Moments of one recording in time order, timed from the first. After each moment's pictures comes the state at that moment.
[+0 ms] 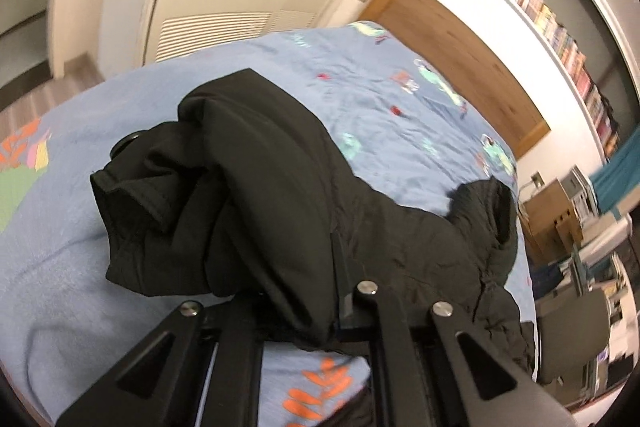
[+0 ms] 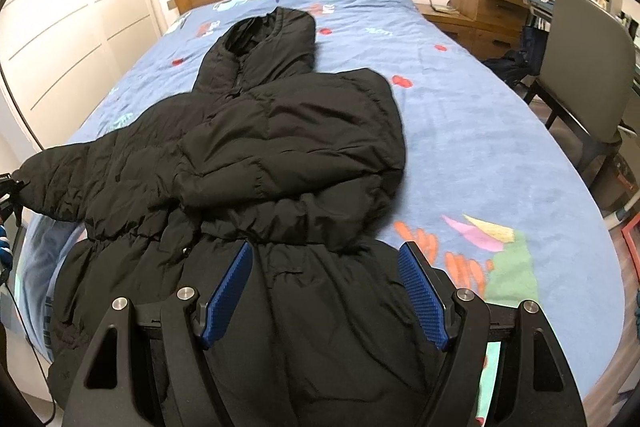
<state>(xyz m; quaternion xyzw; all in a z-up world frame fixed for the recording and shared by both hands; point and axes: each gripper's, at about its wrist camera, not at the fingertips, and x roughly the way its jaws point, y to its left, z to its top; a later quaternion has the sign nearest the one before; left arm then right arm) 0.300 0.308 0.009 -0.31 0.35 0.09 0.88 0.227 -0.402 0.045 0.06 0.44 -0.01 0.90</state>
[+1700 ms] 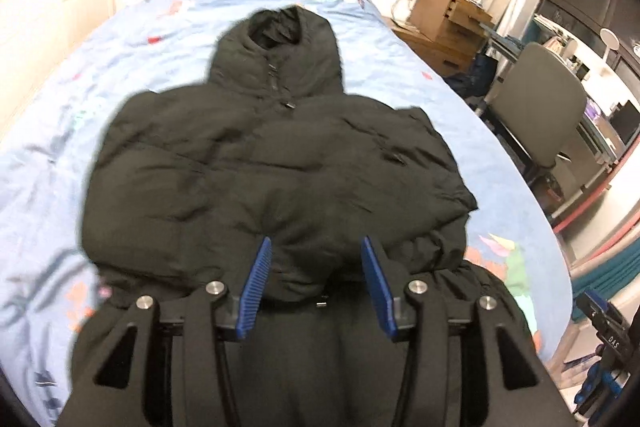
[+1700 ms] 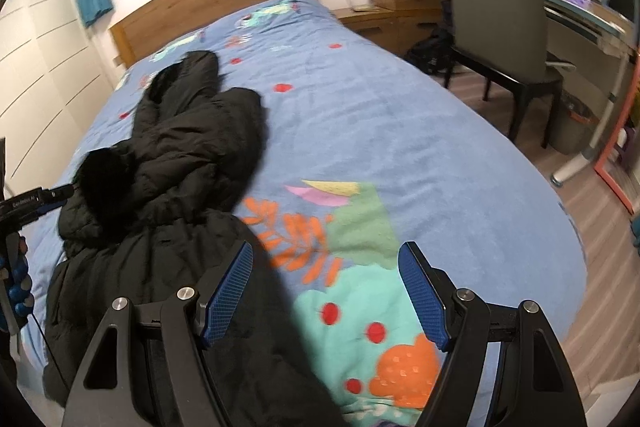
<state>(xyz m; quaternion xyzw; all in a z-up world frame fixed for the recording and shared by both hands) 0.272 -0.060 0.044 -0.03 0.44 -0.15 0.89 0.131 -0.545 0.043 0.14 0.41 -0.08 0.90</state>
